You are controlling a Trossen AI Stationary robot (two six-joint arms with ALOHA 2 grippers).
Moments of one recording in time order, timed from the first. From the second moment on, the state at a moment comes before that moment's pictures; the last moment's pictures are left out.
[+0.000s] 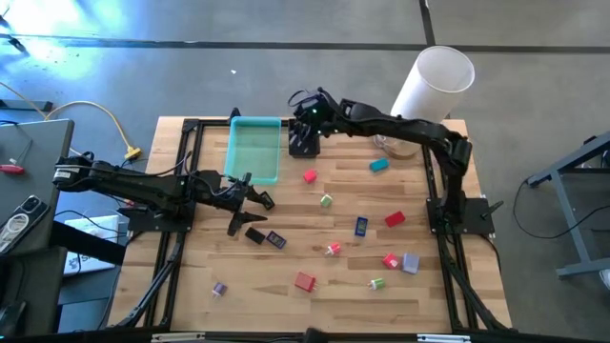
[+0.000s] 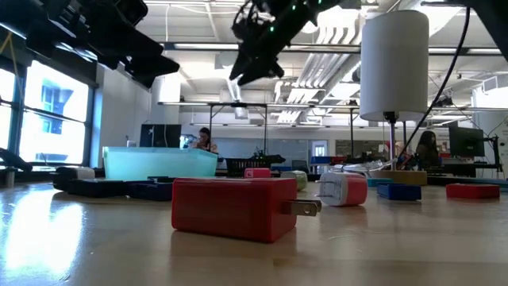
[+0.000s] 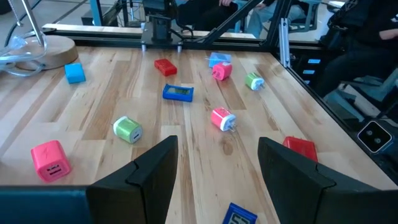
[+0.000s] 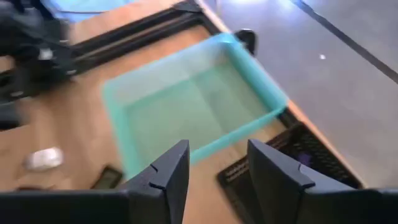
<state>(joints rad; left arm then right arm) -0.03 0.87 0.37 0.28 0.14 -0.06 -0.36 1.92 1.79 -0.54 0.02 0.15</state>
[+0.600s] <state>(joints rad) -0.03 0.87 0.37 0.28 0.14 -0.08 -0.09 1.86 1.78 -1.07 0.43 0.18</state>
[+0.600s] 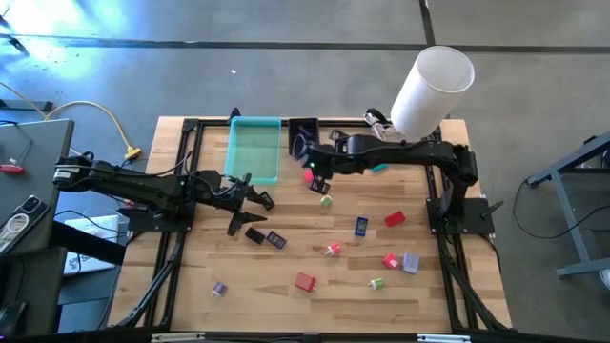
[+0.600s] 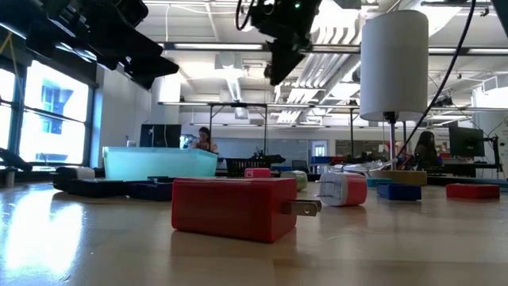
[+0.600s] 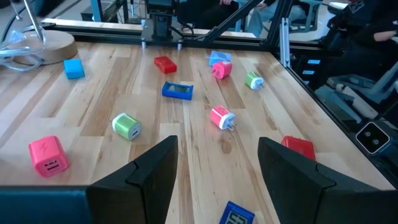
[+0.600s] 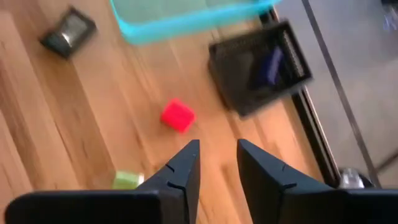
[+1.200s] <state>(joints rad) -0.03 0.87 0.37 0.27 0.14 -0.11 0.20 1.58 1.66 -1.54 0.79 0.73</state>
